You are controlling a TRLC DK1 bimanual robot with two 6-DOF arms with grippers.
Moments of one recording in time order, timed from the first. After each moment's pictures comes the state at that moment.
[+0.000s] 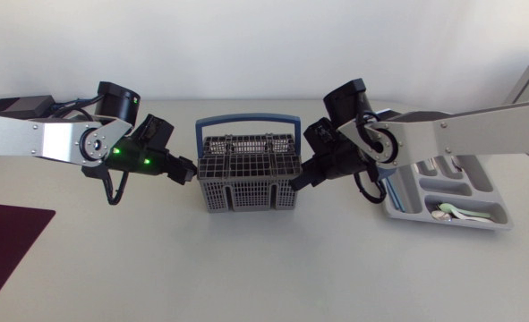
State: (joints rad) left arm -0.19 1.72 0.99 -0.14 0.29 0.25; right arm 0.46 1.75 1.05 -0.20 -0.02 -0.15
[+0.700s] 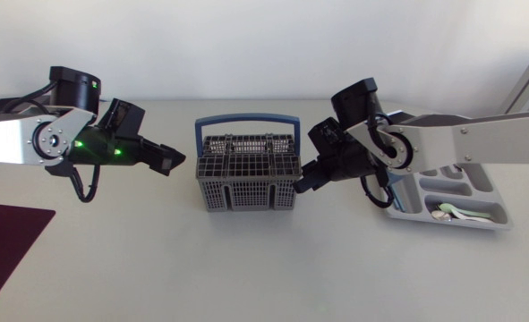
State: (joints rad) left arm -0.10 1.55 0.92 -0.14 0.33 0.26; right arm 0.45 1.67 0.99 -0.18 -0.02 -0.16
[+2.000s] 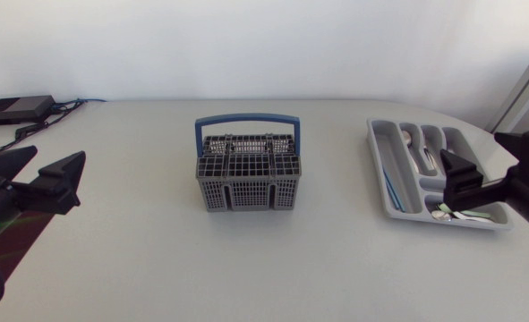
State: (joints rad) left arm 0.05 0.51 0.40 -0.08 0.11 0.10; right arm 0.04 0.58 0.46 -0.10 0.06 -0.34
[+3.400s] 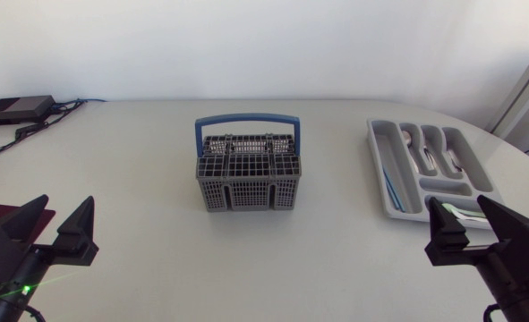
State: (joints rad) left arm 0.01 0.07 0.02 -0.01 0.02 0.02; right arm 0.00 0.06 0.03 -0.03 0.01 -0.03
